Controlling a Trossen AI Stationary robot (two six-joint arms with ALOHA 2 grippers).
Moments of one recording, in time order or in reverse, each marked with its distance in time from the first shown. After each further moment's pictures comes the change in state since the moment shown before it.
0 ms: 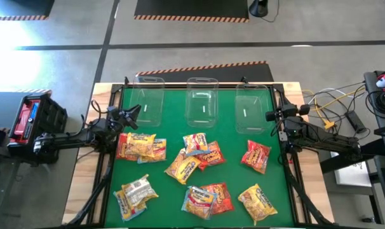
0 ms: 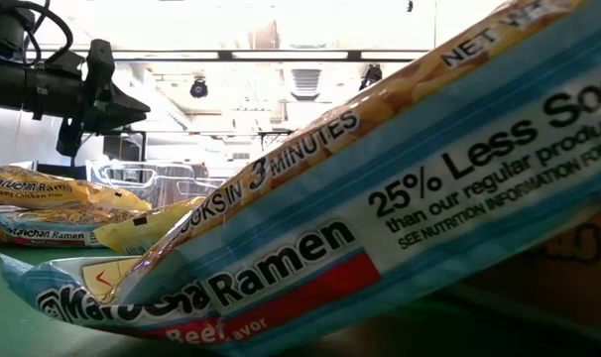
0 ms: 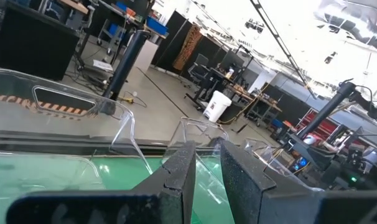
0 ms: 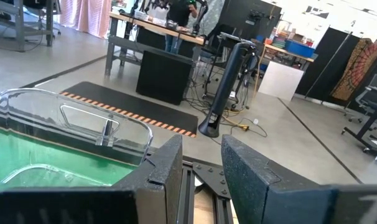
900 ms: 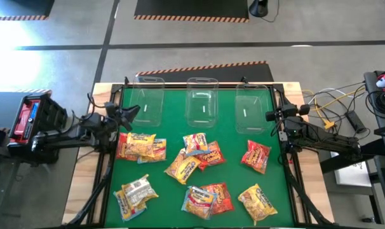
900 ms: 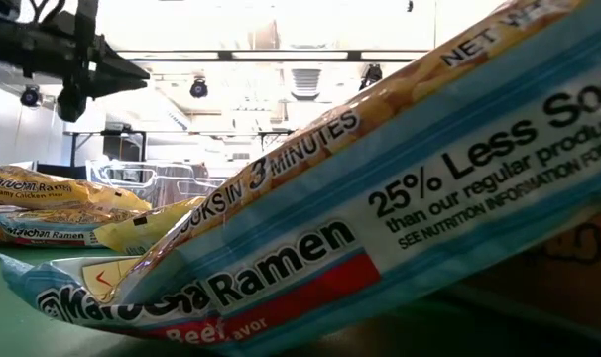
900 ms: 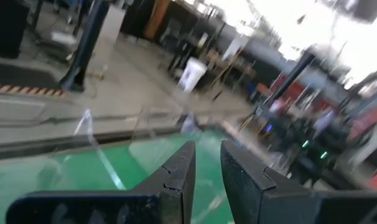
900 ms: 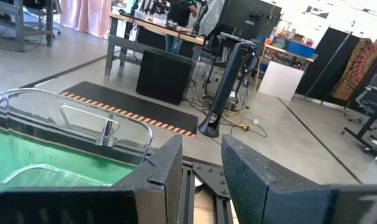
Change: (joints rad) left arm -0.004 0.073 0.269 -0.318 0.182 -0.028; right arm 0.000 0.000 0.000 0.000 0.000 0.000
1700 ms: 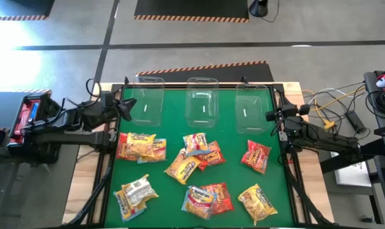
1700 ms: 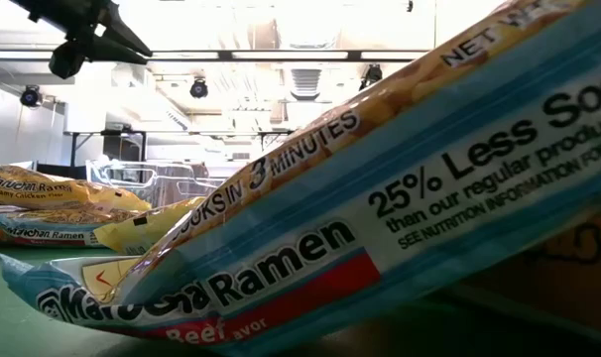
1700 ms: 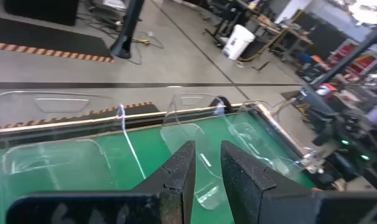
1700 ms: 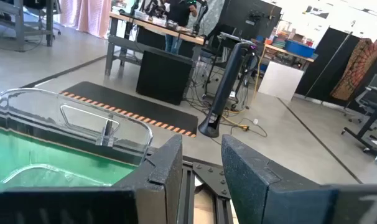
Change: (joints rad) left arm 0.001 0.346 0.423 -0.372 -0.093 -0.182; right arm 0.000 0.000 0.000 -0.002 0.000 -0.006
